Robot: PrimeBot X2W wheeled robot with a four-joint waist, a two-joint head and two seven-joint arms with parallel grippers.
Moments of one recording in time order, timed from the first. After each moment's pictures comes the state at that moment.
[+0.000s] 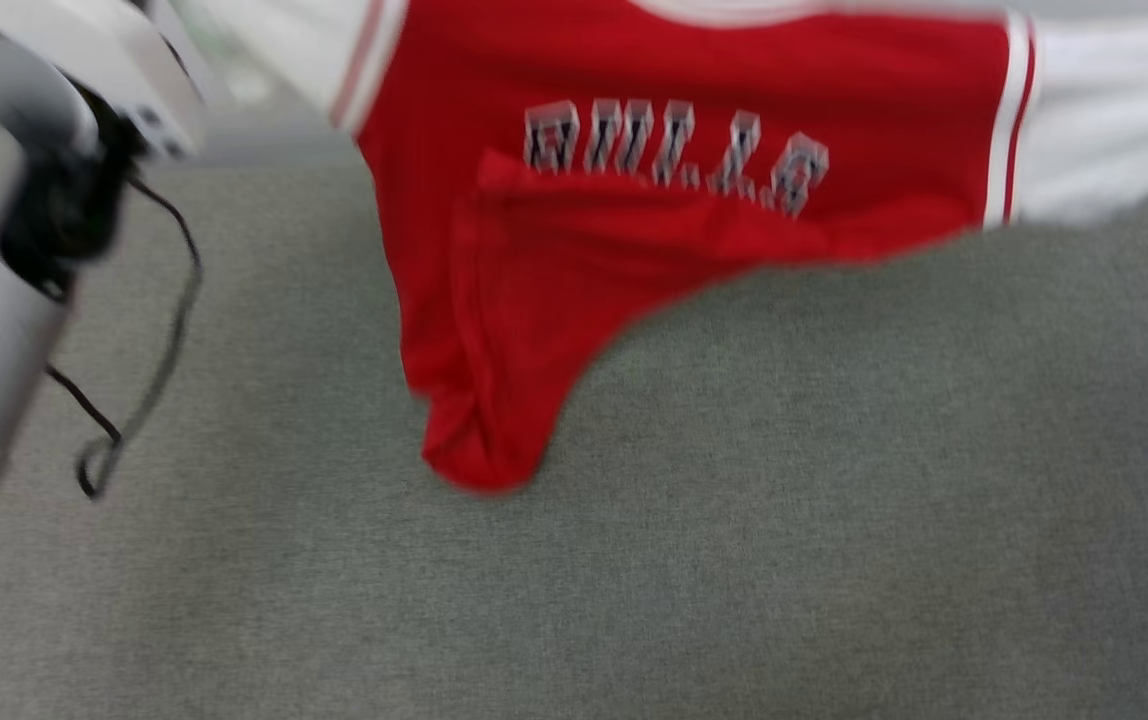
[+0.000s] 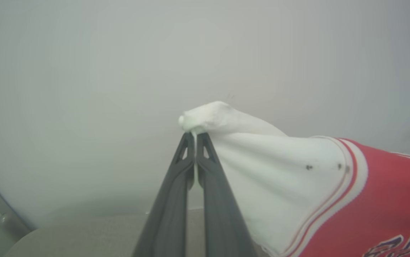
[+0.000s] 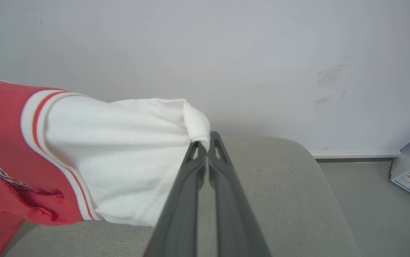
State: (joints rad) left arm -1.08 0.62 -0.71 0.47 -1.02 0.20 0.07; right arm -0.73 -0.41 -0.10 0.28 0.38 0.13 0.63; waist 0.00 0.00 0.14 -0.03
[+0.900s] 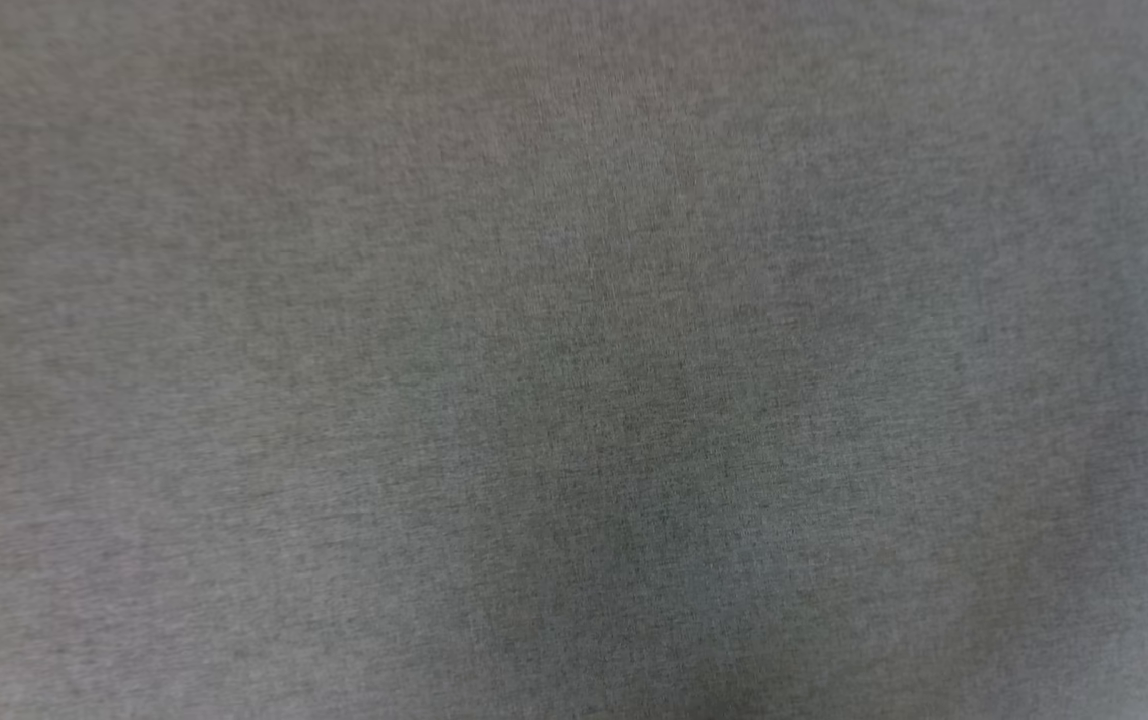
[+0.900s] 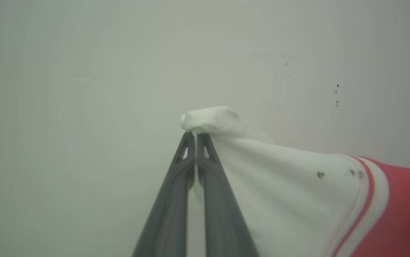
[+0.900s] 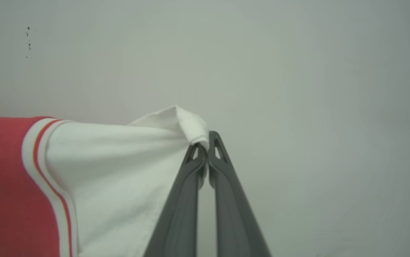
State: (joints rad) left arm -1.93 0.64 -0.65 0.73 -0.79 0.10 -0.08; right arm -1.68 -0.33 -0.03 0.62 0.19 0.13 0.16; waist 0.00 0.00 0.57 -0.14
